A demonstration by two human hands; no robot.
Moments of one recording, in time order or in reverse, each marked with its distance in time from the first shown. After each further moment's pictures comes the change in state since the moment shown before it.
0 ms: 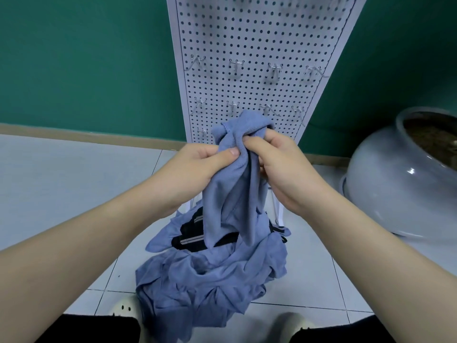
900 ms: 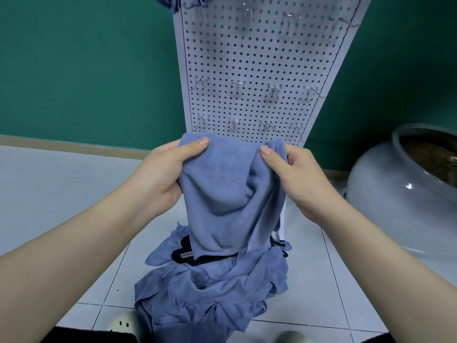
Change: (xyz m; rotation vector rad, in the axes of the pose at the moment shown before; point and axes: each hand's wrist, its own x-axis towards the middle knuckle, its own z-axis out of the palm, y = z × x) left_hand 0.005 0.018 -0.024 -0.538 0.248 -0.096; right_hand 0.003 -0.001 -0.030 -0.263 0.086 -0.153
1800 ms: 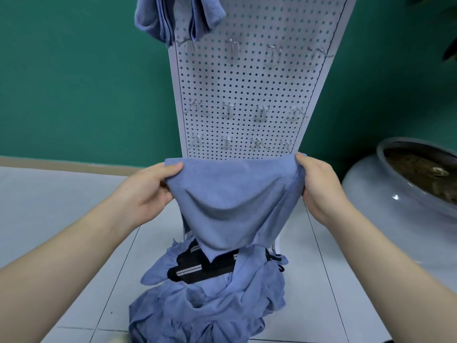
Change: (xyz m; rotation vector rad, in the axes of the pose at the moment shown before) left_hand 0.021 0.002 -0.029 -0.060 -0.002 -0.057; right_hand 0.019 0.013 -0.047 0.192 0.273 0.172
